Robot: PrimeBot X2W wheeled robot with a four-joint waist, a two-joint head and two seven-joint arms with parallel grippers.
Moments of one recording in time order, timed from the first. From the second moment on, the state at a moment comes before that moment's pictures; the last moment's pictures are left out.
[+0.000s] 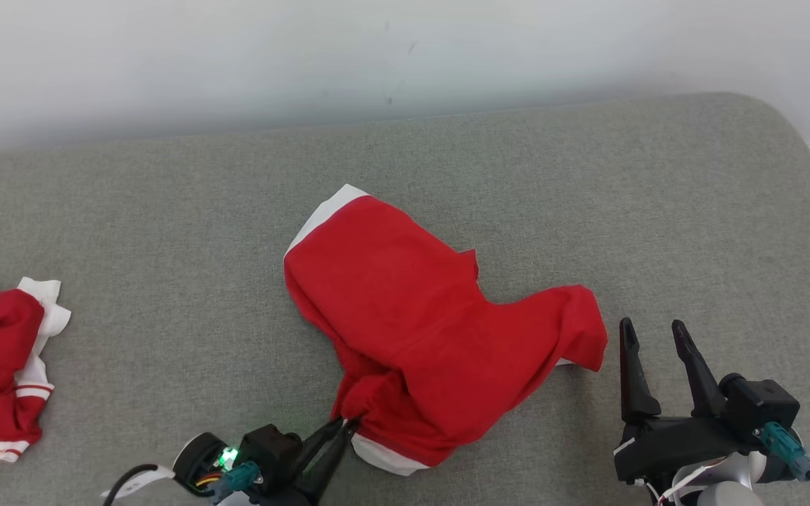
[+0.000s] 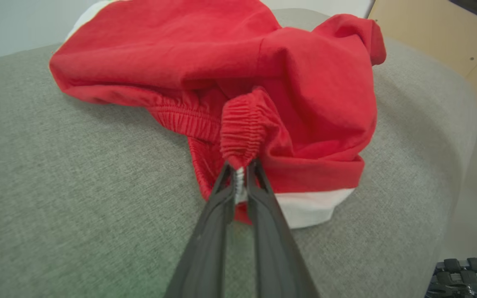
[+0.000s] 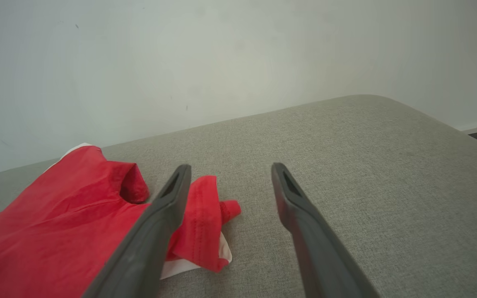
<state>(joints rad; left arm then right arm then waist) -0.39 0.20 -0.61 0.41 -0.26 -0.13 -0.21 -0.18 -0.05 0.10 0.20 0.16 0.13 -0.21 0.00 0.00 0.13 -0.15</state>
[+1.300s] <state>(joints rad) -0.11 0.20 -0.34 0.04 -0.35 0.05 -0.26 -0.15 -0.05 0.09 0.23 0.17 0.13 -0.19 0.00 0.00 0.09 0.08</state>
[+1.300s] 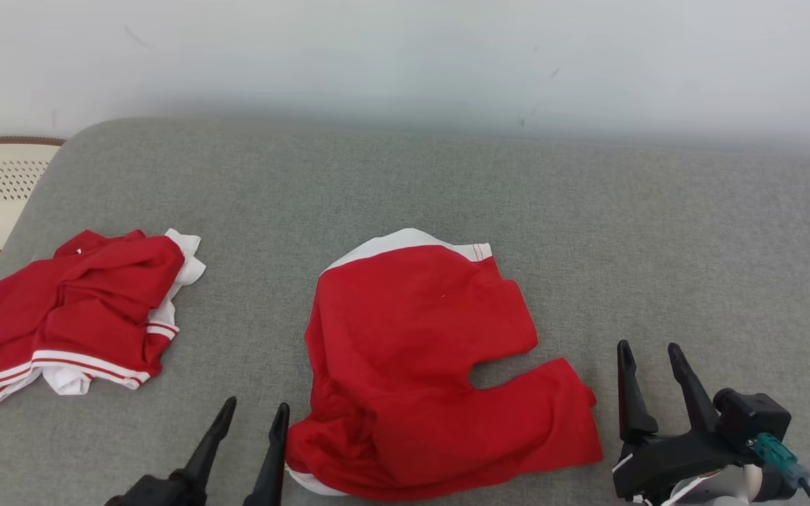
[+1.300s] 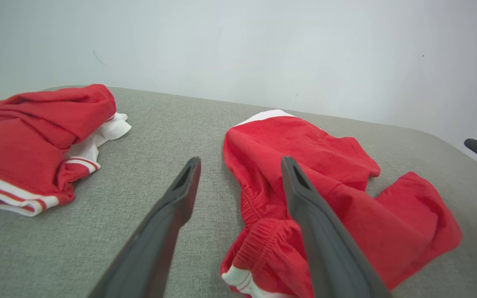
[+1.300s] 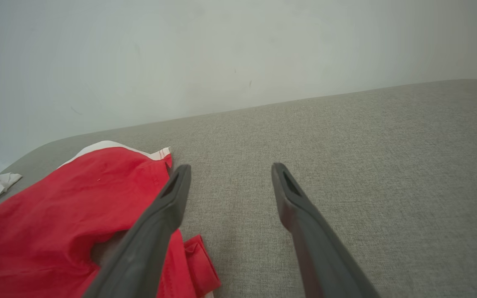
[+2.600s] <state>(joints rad) -0.02 0.05 0.01 -0.02 -0.21 0.02 -0.26 -0.28 -0.11 0.31 0.37 0.35 0.13 -0.17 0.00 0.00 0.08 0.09</state>
